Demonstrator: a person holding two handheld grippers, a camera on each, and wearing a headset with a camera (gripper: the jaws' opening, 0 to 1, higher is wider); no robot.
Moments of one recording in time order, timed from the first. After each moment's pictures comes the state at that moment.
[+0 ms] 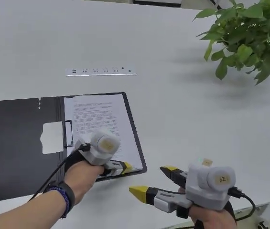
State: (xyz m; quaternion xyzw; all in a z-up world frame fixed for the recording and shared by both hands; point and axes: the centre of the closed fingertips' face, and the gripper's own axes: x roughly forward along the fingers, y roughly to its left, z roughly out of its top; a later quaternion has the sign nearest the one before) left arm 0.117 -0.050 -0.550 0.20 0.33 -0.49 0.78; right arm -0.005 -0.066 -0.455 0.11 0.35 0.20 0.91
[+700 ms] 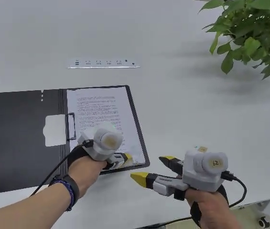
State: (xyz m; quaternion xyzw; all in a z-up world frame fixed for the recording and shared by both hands) left arm 0.120 -0.052 -0.550 0.19 0.31 -0.50 0.79; right arm 0.022 -0.072 -0.481 0.12 0.36 0.20 0.90
